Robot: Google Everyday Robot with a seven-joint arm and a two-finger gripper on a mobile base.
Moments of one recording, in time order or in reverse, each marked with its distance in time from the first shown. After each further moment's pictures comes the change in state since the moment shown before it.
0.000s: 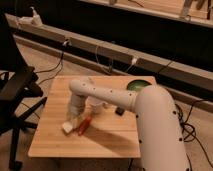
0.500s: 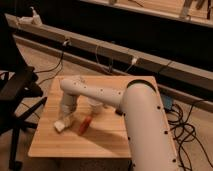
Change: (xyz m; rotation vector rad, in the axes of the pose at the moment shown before) arm -0.029 -0.025 0.017 0.006 -0.002 -0.022
